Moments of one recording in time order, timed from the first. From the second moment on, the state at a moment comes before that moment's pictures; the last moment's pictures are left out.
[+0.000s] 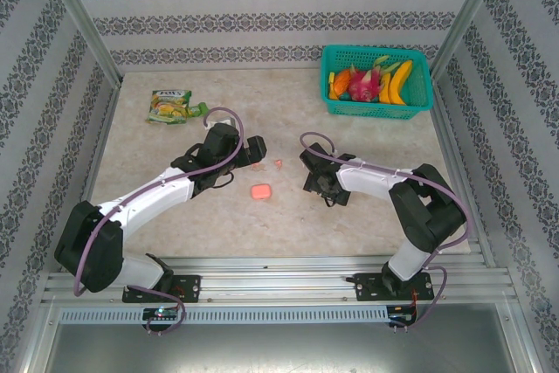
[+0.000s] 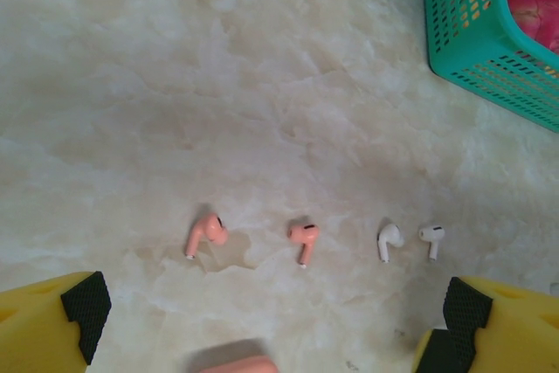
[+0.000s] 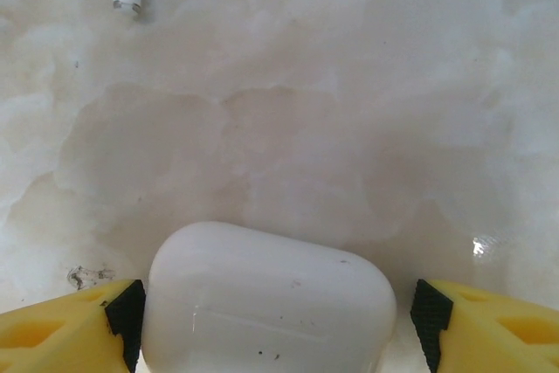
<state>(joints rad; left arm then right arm) -0.55 1.39 0.91 -0.21 -0.11 -0.75 0.61 1.68 0.91 -0.59 0.21 1.02</state>
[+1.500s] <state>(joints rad) -0.63 1.45 0.86 -0.05 -0.06 -1.08 0.59 1.70 0.94 -0.62 0.22 1.16</state>
